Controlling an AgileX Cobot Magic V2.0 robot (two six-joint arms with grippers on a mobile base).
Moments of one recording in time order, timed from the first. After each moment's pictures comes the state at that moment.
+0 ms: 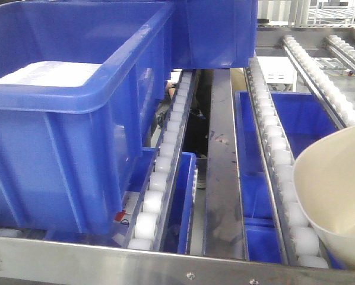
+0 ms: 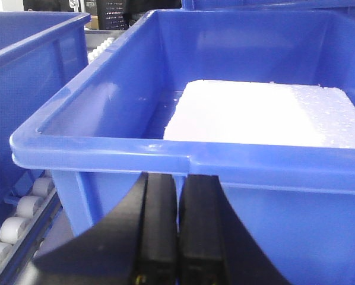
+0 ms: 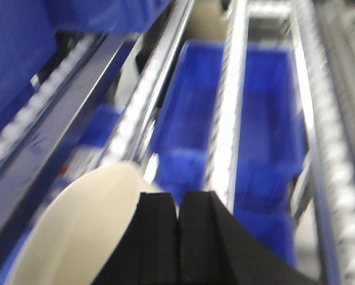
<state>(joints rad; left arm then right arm) -0.07 -0.01 0.01 -0.02 0.10 0.02 -0.05 0.09 -0.22 0.22 0.38 -0.17</state>
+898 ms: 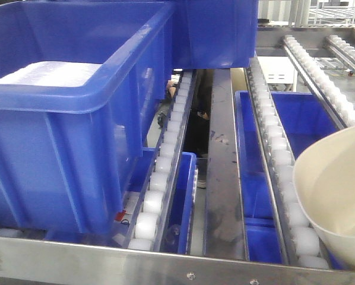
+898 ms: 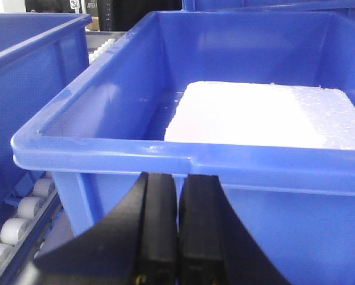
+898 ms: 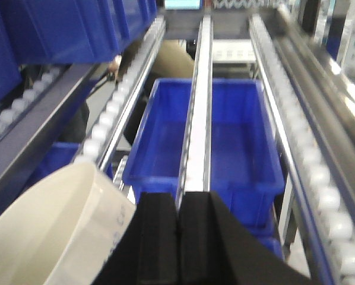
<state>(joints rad) -0.07 -0.01 0.01 -0.02 0.09 0.02 -0.05 -0.01 0.03 0.12 0.12 -0.03</state>
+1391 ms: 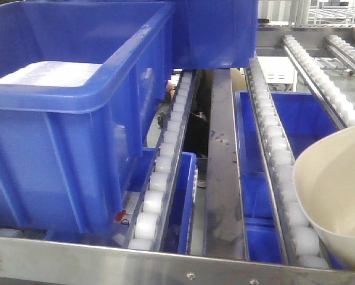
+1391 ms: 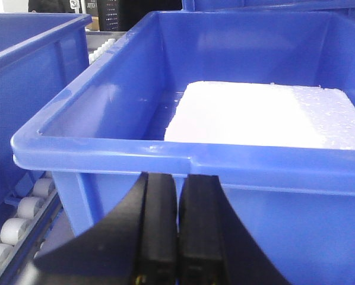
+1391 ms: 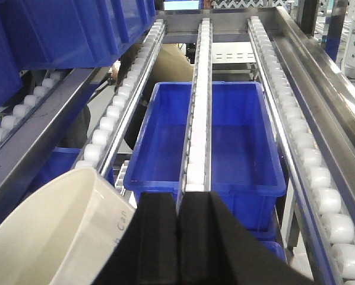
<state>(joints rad) -0.07 -0.01 0.01 -0.02 0.09 0.02 -0.05 -0.01 0.03 0.12 0.11 -0.02</state>
